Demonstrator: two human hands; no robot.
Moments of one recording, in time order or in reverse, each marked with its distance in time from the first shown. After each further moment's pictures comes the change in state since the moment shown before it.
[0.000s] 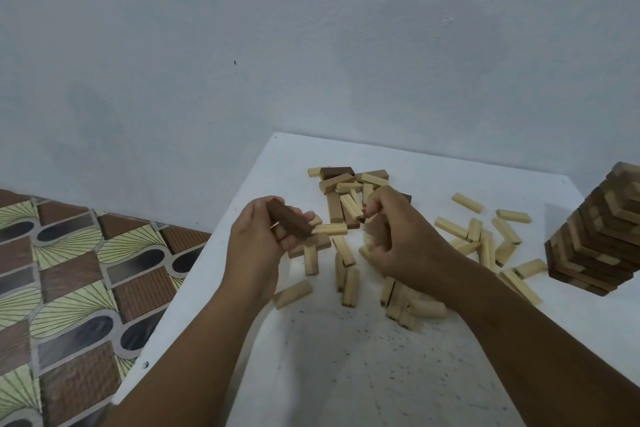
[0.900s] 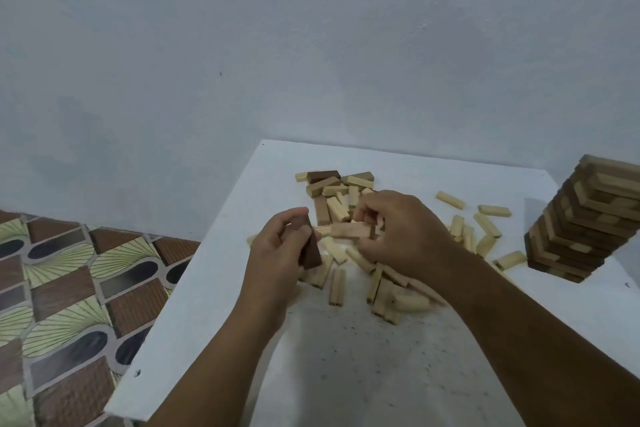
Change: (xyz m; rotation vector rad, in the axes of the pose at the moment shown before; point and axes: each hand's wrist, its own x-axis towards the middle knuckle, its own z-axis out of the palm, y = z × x) left_hand -0.034 -0.009 0.022 0.285 -0.116 0.029; right_hand -0.002 -0.011 -0.019 -0.295 0.084 0.041
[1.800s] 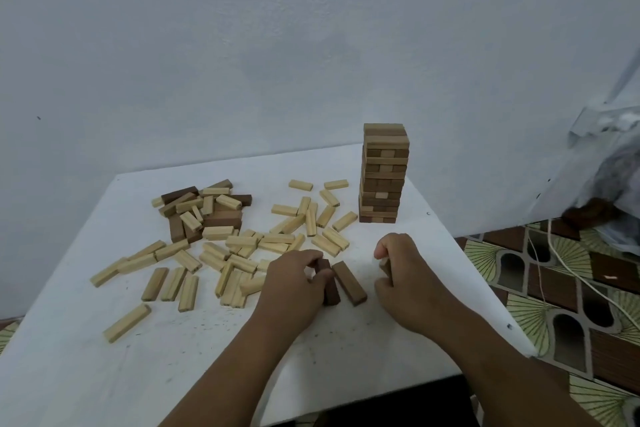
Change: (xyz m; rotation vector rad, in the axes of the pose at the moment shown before) left_hand -0.073 -0.058 0.177 0.991 -0.437 0.311; right_hand -0.210 0.113 -0.058 0.143 0.130 0.515
